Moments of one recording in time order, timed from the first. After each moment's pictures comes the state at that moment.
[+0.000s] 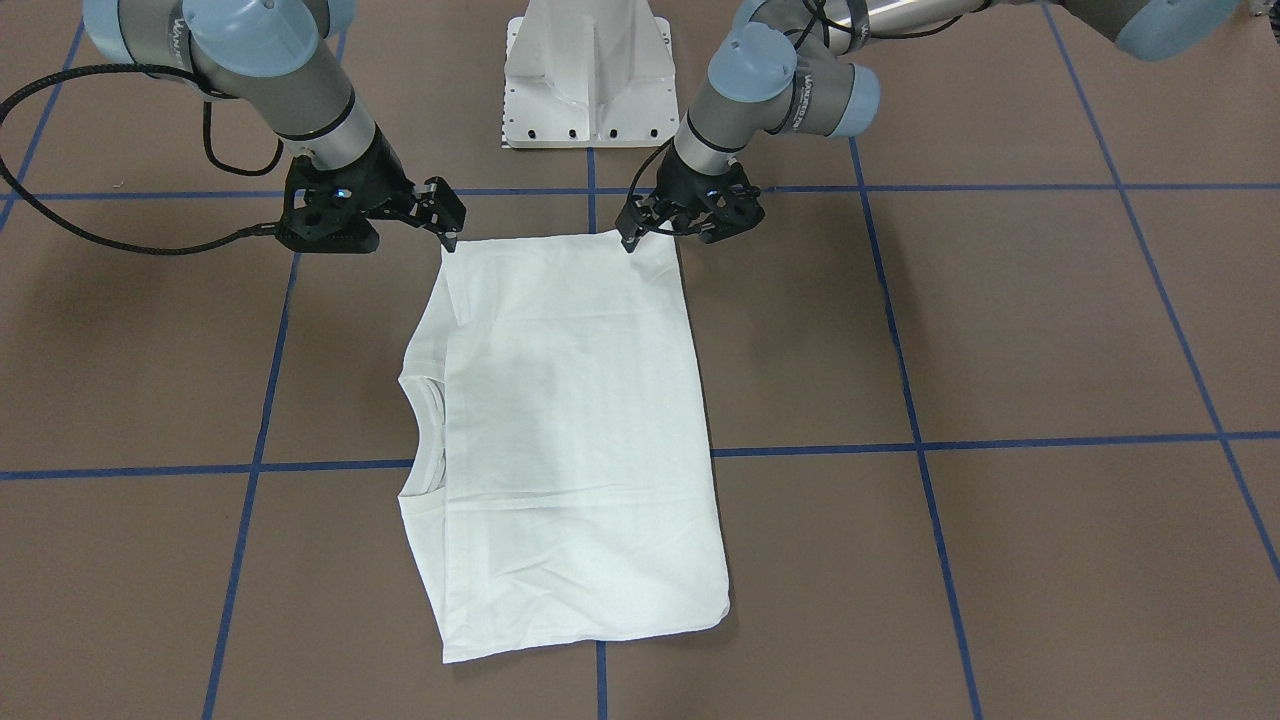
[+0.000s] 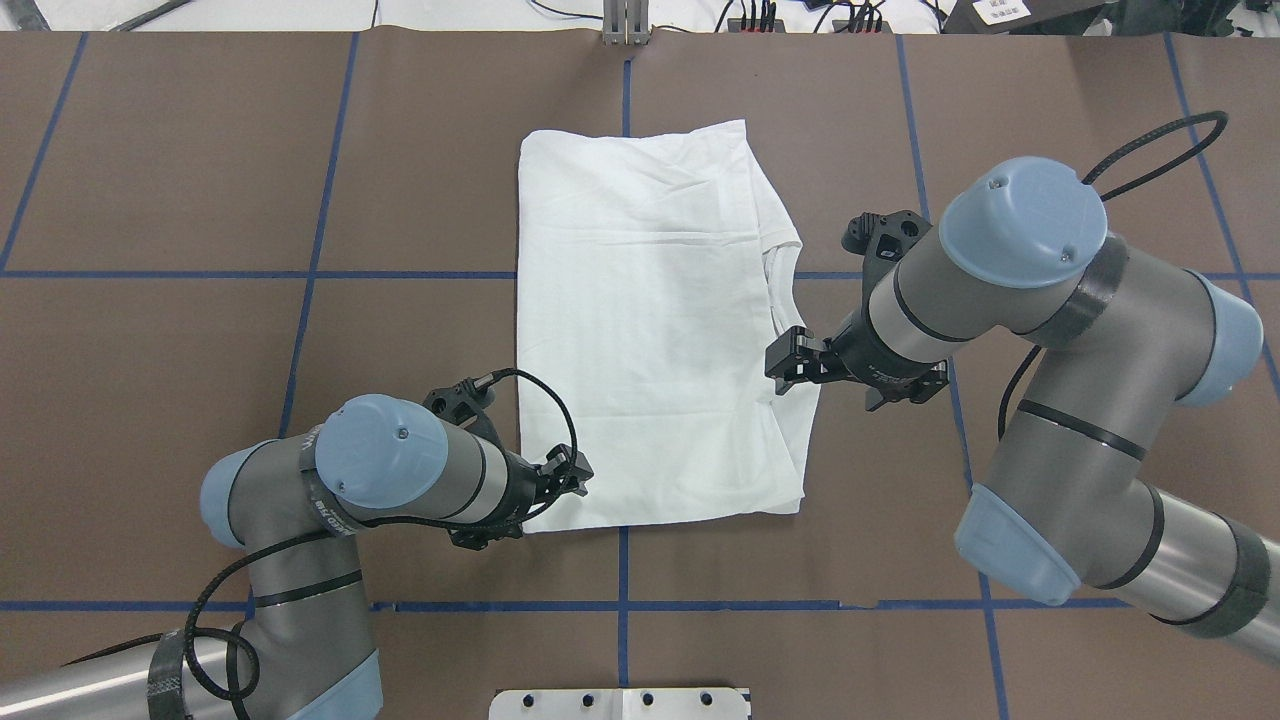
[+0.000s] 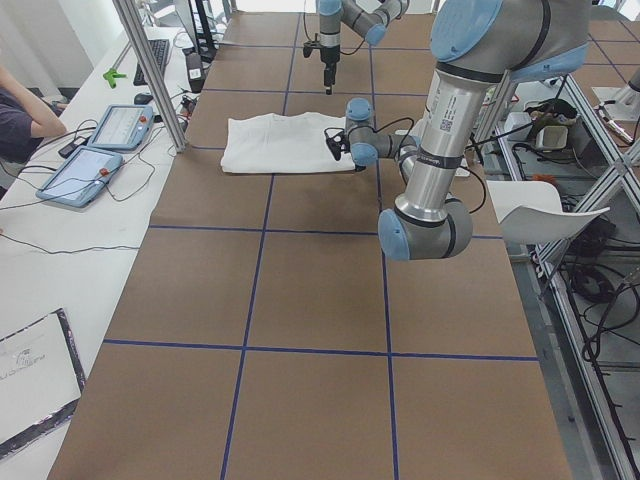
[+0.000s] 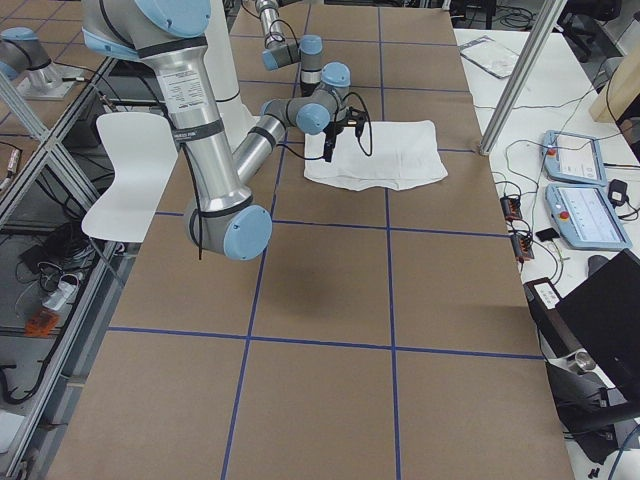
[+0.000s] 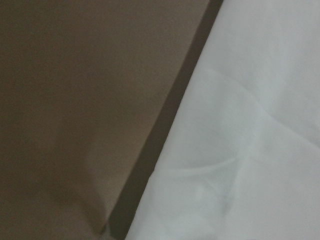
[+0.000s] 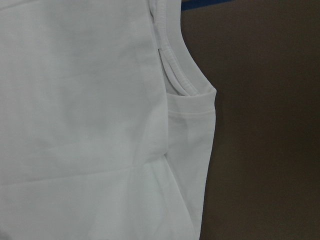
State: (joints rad) left arm -0.34 -2.04 -1.72 -2.02 -1.84 -1.91; right arm 0.64 -1.19 1.99 -1.56 2.08 1.29
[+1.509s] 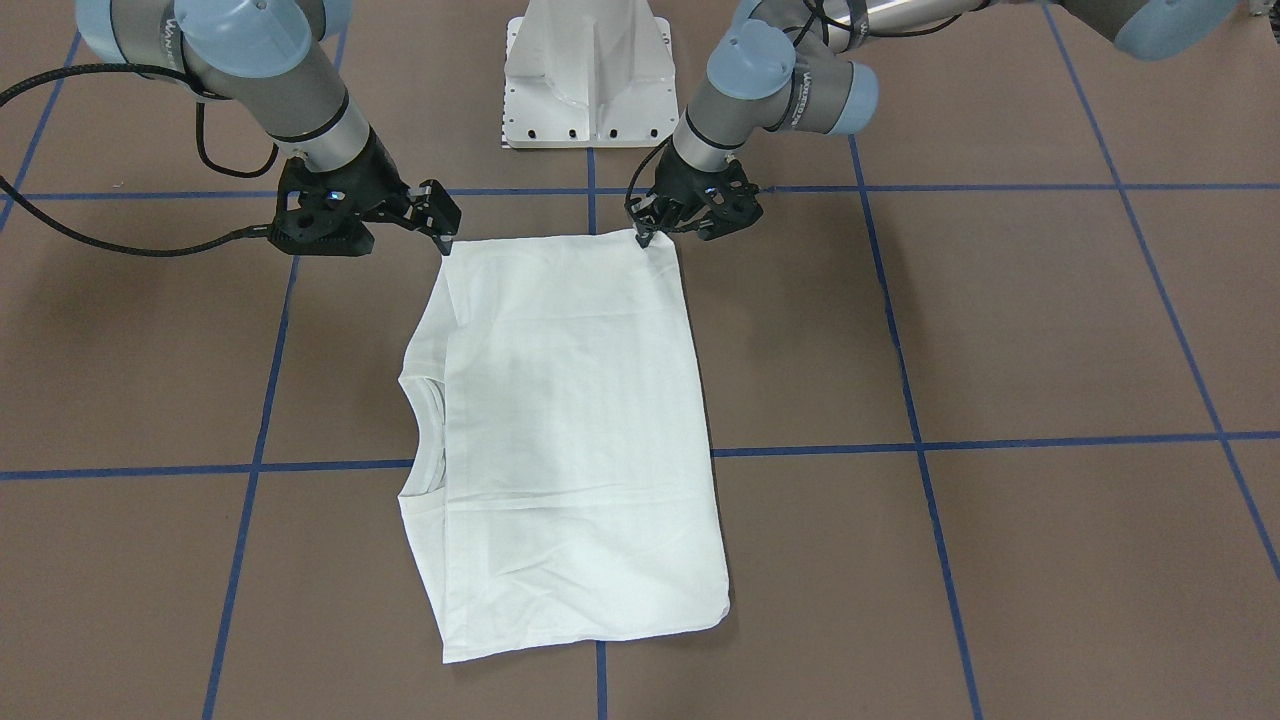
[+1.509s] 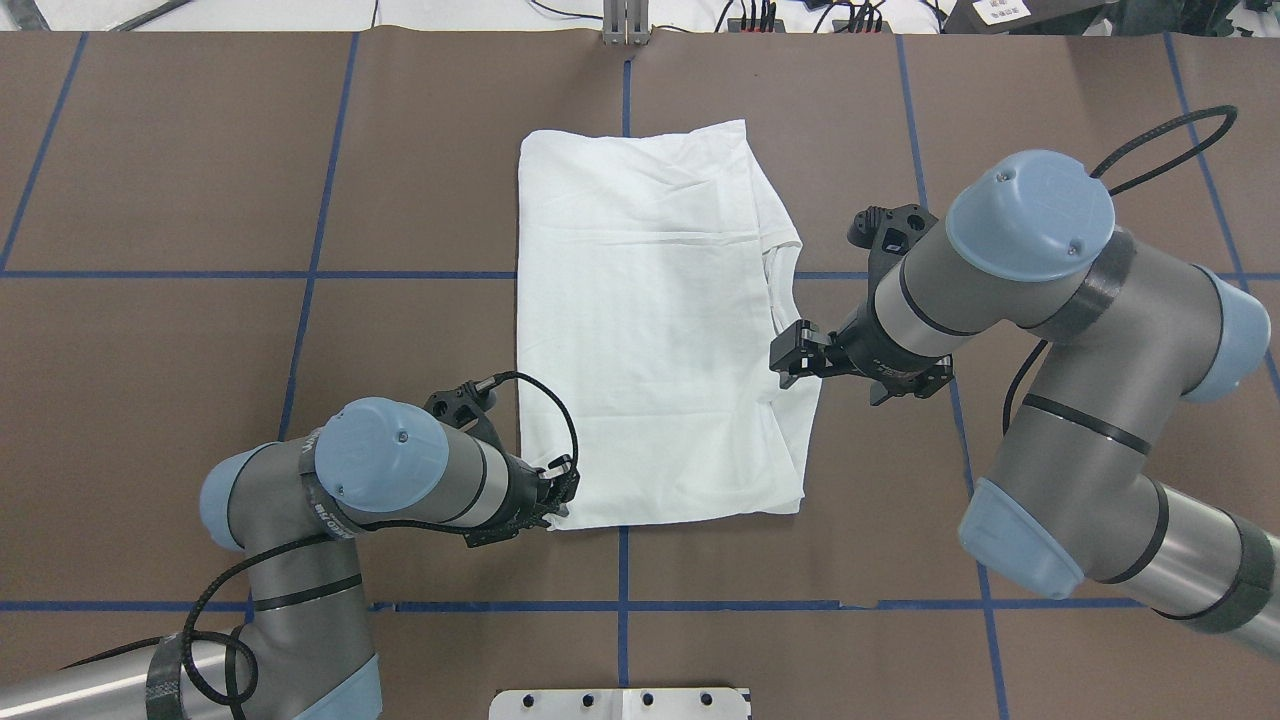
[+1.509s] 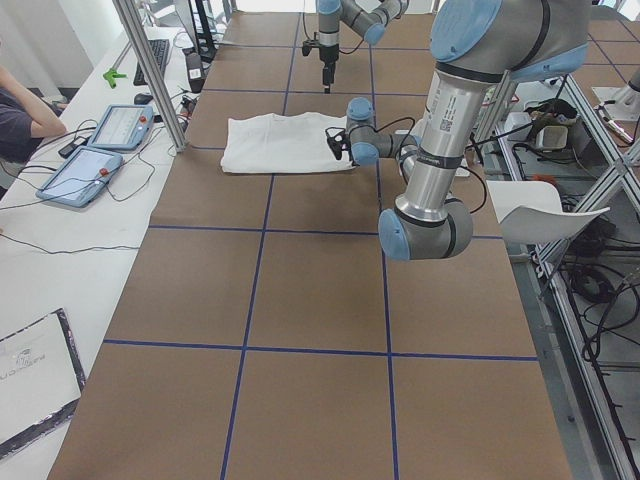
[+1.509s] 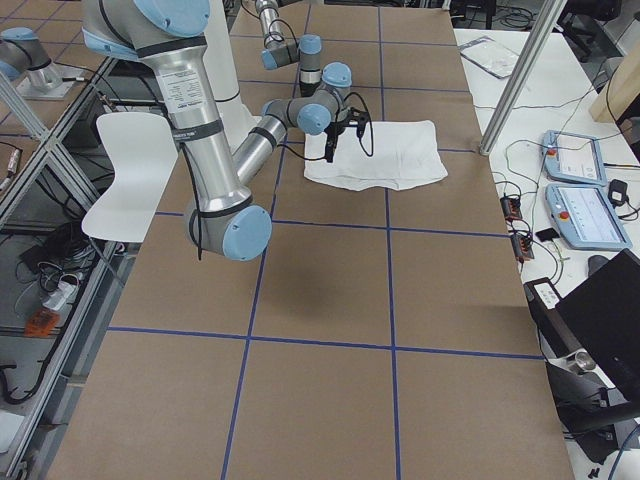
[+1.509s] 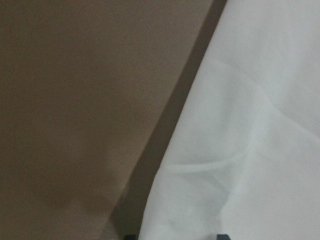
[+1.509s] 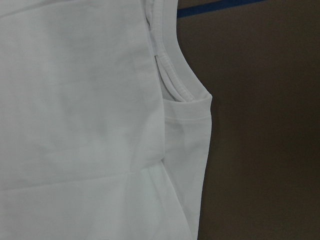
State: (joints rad) left arm -0.34 -2.04 -1.73 -2.02 -1.84 -1.91; right arm 0.65 -1.20 1.99 -1.56 2.08 1.29
